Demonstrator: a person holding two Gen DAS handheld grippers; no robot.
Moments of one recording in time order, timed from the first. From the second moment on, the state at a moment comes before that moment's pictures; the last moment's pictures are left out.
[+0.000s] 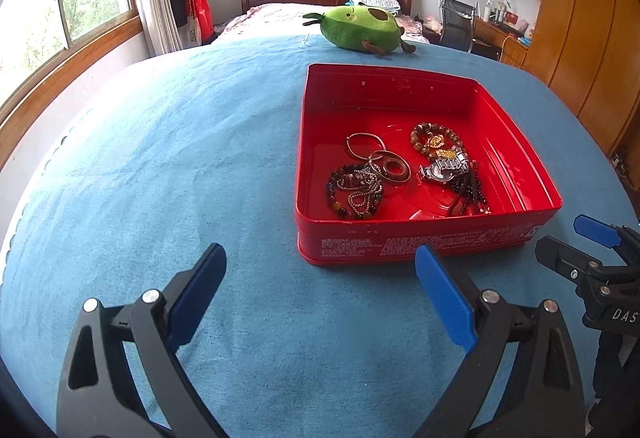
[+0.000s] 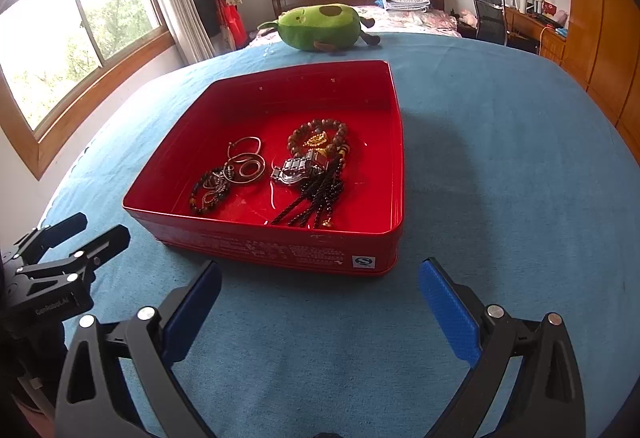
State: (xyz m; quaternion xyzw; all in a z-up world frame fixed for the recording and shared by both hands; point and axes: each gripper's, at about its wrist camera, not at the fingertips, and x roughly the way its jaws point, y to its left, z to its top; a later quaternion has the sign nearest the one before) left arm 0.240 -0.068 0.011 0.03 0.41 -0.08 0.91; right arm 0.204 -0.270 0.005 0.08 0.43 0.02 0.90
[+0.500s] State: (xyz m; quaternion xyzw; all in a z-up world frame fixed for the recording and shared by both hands) left arm 0.237 -0.071 0.012 0.04 0.41 -0.08 0.91; right arm 0.205 -0.272 0.004 0.08 0.43 0.02 0.90
